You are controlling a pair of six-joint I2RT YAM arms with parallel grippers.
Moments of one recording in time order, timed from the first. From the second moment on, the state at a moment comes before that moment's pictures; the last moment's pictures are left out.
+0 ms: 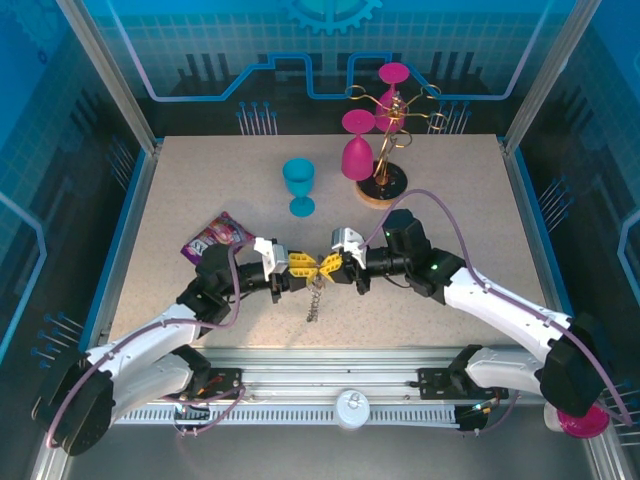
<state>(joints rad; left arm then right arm) -0.54 0.96 0.39 0.54 0.75 0.02 0.70 1.17 0.82 -0.12 -0.70 -0.29</state>
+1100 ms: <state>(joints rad) -0.54 0.94 0.57 -0.02 0.71 0.30 0.83 1.39 1.29 -0.78 -0.43 -0.72</state>
